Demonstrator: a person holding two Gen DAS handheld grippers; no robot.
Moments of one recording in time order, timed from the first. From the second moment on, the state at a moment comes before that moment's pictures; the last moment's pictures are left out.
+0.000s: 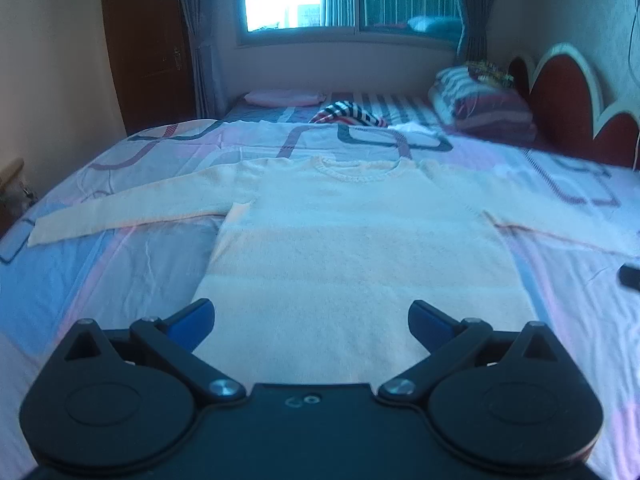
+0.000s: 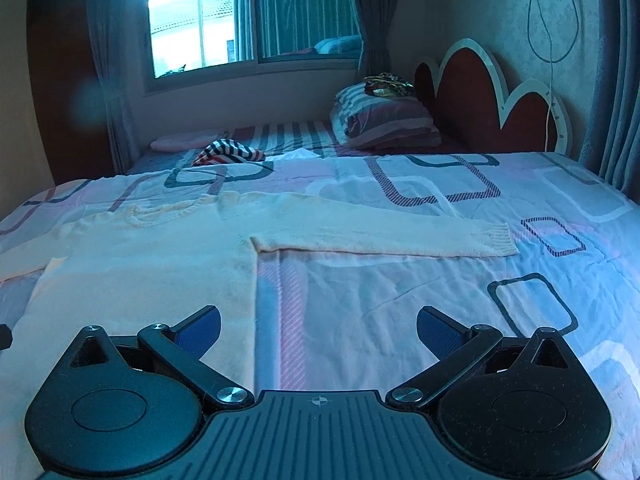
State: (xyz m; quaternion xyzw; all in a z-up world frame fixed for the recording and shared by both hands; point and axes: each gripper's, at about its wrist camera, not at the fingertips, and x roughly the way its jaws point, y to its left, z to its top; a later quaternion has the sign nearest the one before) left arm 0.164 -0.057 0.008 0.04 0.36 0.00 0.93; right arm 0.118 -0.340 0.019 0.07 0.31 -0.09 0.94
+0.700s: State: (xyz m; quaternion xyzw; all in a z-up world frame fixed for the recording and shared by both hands) left arm 0.276 -0.088 -0.047 0.08 0.40 0.05 0.91; right arm 0.228 -0.569 -0.071 0.22 0.28 -0.25 0.90
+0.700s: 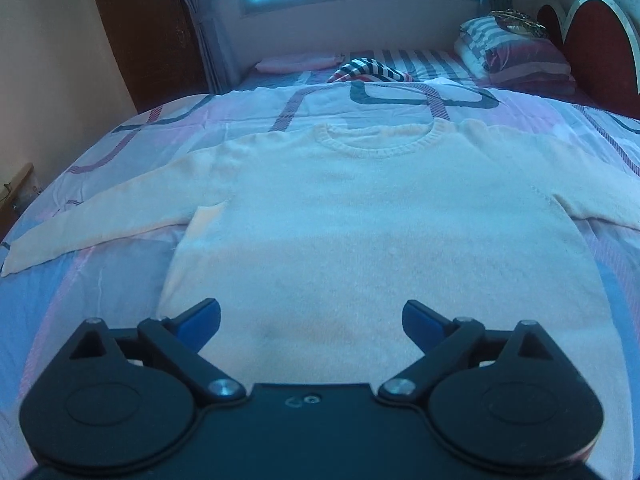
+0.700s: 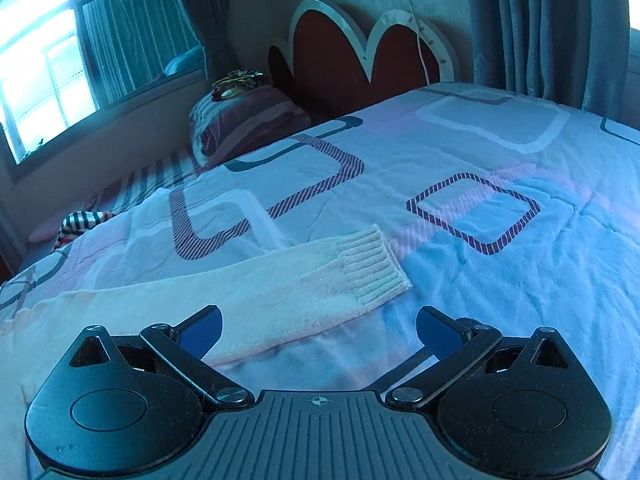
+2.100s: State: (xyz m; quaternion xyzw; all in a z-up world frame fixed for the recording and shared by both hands) left arm 0.363 0.060 -0.051 0.04 0.41 0.01 0.91; right arm 0.369 -0.321 -0.041 0.16 0.30 -0.02 0.94
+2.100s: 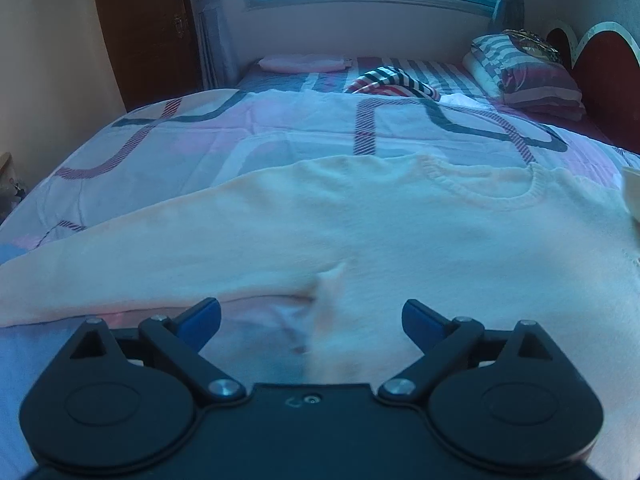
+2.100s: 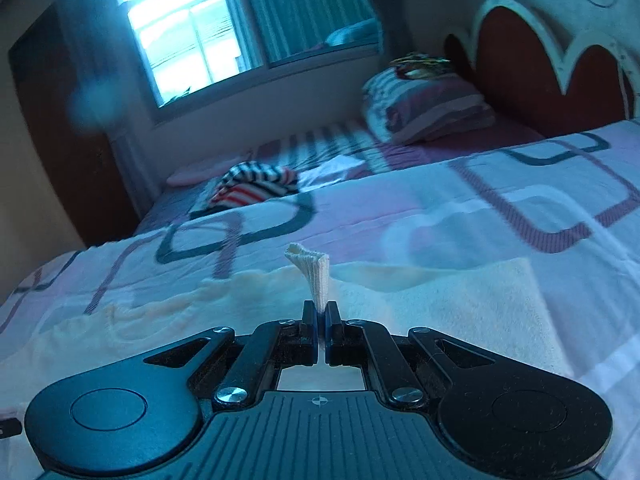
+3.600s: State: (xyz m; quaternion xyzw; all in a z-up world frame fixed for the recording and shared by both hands) left arm 0.425 0.032 -0.051 -0.04 0.39 -0.07 0.92; right arm 0.295 -0.357 -0.064 0.22 0.30 -0.12 0.92
